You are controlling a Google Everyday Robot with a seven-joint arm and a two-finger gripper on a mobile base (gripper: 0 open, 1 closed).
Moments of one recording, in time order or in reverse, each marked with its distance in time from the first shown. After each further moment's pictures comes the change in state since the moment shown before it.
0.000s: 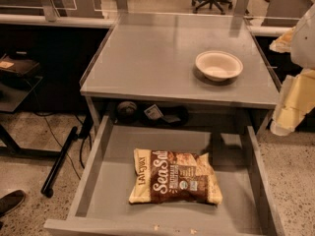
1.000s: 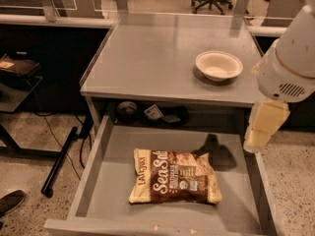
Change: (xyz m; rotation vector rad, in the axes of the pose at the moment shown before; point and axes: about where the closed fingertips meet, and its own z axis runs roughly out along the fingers) arm -0.001 0.011 0.061 0.005 0.078 0.034
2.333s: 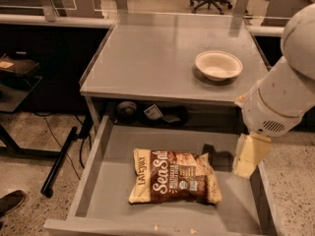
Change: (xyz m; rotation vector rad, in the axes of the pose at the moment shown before) arm -0.004 0.043 0.062 -0.101 -0.058 -0.039
